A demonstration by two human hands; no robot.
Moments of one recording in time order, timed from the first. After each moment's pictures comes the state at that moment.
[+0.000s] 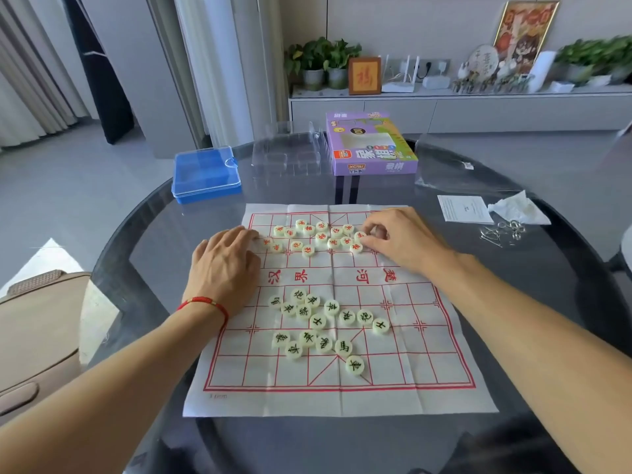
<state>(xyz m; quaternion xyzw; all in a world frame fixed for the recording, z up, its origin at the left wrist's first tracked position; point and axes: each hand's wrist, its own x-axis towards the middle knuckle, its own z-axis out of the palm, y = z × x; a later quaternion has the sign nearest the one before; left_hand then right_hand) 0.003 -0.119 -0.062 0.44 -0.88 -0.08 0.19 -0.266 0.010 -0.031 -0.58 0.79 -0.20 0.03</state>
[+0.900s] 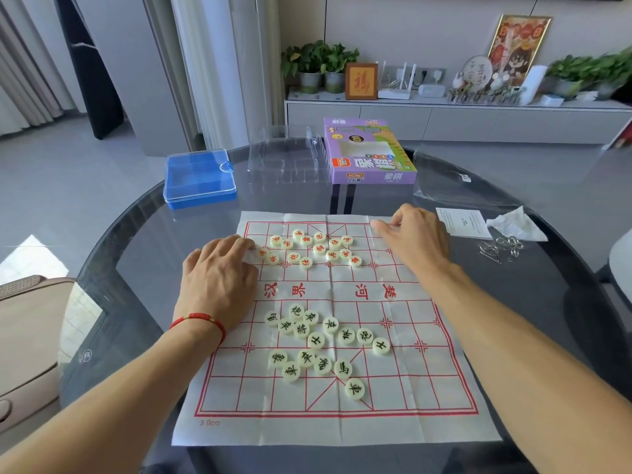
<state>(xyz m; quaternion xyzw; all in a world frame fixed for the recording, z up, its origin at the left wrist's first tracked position) 0.001 -0.122 -0.067 0.45 -0.87 -0.07 0.18 -0.297 -0.014 -0.051 -0.40 0.88 -0.23 -0.07</state>
